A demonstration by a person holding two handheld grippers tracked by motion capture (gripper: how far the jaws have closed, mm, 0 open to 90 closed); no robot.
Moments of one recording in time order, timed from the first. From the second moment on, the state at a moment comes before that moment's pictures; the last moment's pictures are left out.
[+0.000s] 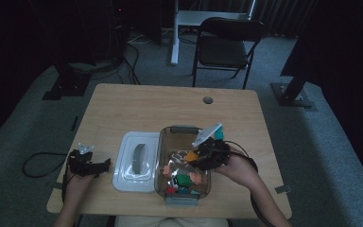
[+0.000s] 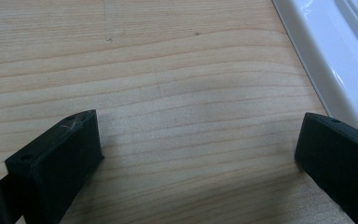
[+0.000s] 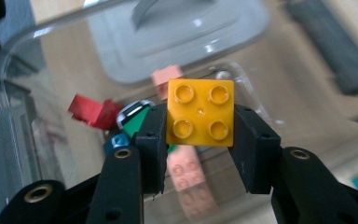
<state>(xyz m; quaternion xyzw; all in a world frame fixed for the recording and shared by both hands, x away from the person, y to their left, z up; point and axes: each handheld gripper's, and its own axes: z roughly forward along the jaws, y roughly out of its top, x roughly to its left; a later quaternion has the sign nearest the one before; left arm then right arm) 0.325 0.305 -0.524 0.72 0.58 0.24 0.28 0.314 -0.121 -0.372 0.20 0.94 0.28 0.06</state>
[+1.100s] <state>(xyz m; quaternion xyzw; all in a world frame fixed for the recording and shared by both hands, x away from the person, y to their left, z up) 0.325 0.305 -0.524 0.72 0.58 0.24 0.28 0.302 -0.072 -0.413 0.13 0.97 0.19 0.01</state>
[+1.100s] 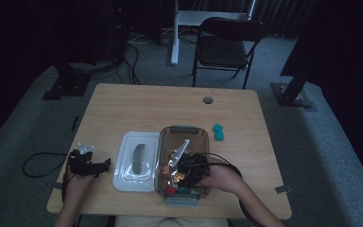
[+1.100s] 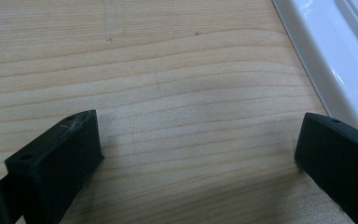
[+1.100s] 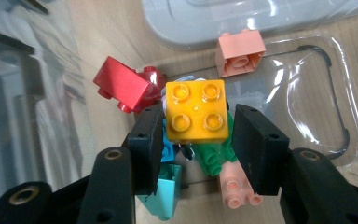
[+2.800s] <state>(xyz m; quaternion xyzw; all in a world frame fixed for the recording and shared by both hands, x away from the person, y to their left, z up) 0.325 0.305 -0.524 0.72 0.58 0.24 0.28 0.448 -0.233 -0.464 0.53 0.80 0.27 0.08</state>
